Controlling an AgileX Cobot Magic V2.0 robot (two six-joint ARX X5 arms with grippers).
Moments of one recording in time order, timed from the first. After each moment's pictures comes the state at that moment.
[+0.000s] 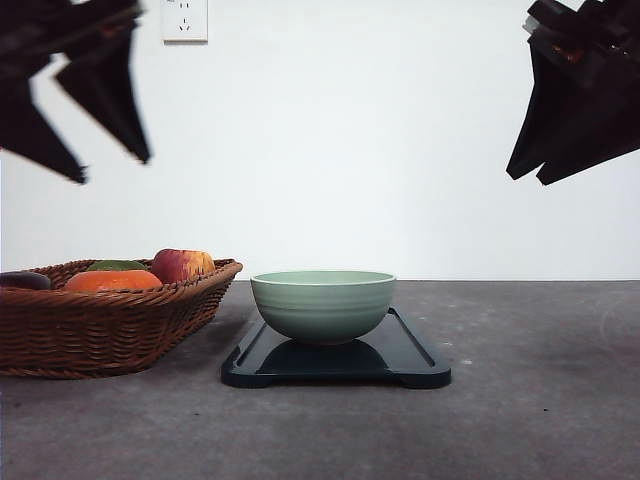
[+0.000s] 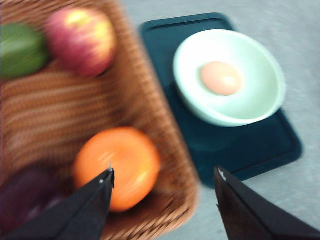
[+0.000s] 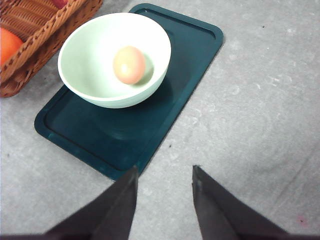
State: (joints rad) left_arx -0.50 1.02 0.79 -0.47 -0.02 -0.25; right_arx 0.46 0.98 0.71 -0.41 -0.13 0.05
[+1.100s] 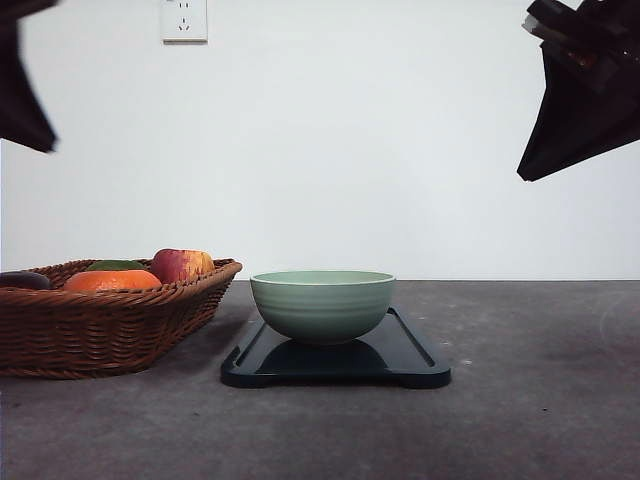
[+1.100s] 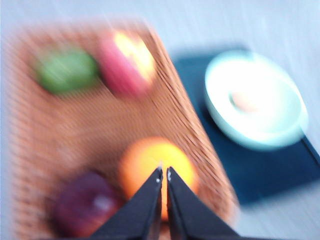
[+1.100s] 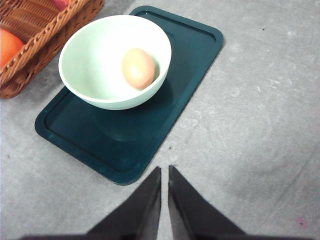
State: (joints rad) left_arx -0.35 0.72 0.56 -0.28 -0.02 -0.17; right_arx 0.46 0.98 0.71 -0.40 -0.13 0.05
